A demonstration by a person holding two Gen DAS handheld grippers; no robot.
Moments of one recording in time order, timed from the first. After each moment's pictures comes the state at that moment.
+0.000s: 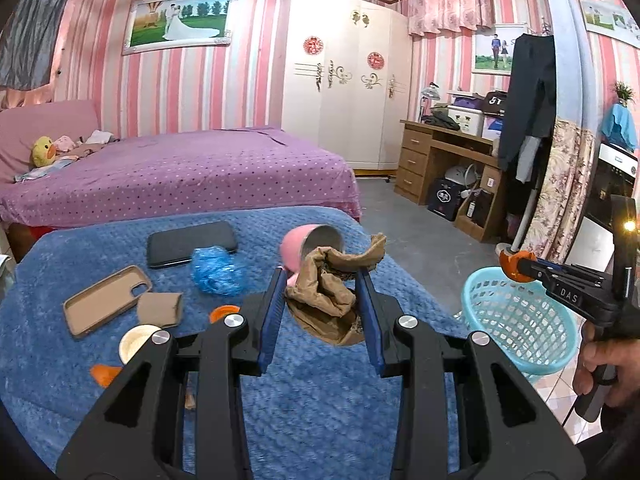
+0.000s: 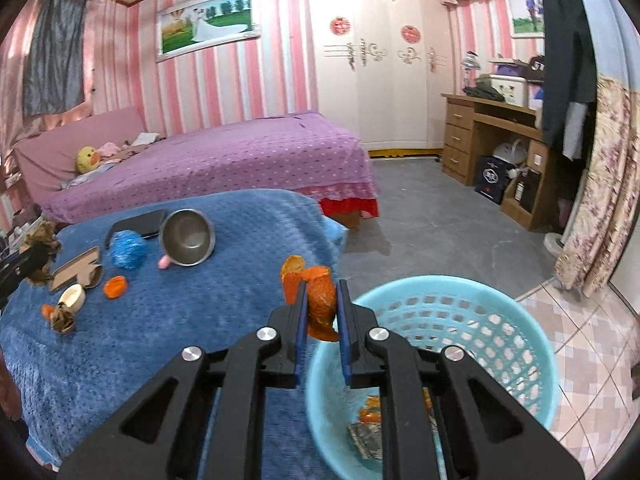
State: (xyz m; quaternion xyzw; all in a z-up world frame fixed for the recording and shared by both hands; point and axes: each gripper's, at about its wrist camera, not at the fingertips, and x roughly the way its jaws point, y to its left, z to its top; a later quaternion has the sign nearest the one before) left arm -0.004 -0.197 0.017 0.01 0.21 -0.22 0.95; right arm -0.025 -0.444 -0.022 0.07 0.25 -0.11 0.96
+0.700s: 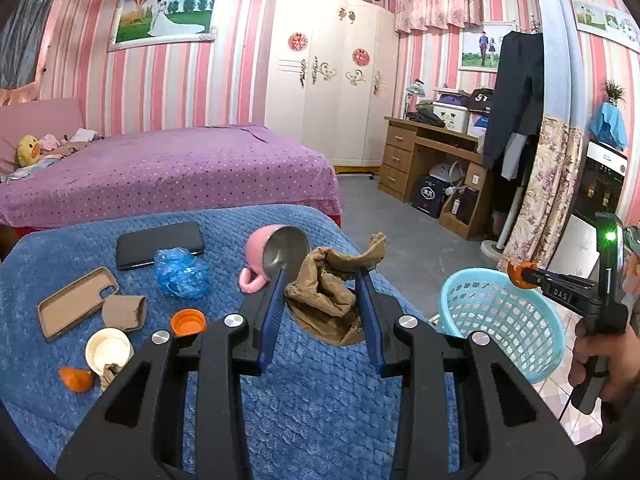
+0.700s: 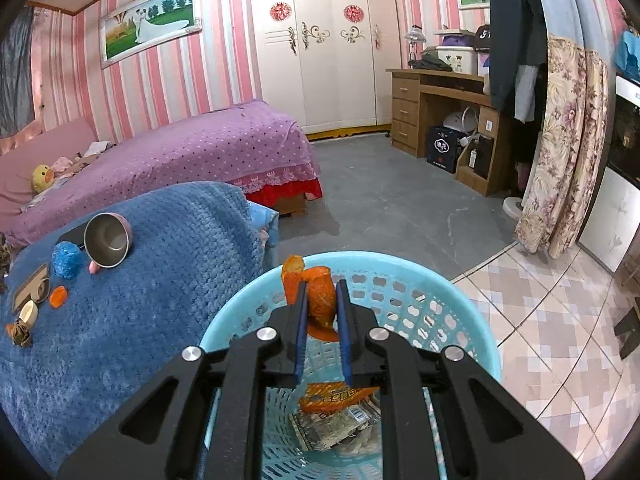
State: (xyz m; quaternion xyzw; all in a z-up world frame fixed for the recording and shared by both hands) left arm 0.001 -0.229 0.015 0.01 0.22 -0.25 0.94; right arm -0.033 -0.508 -0.043 0.11 0.27 -0.18 0.94
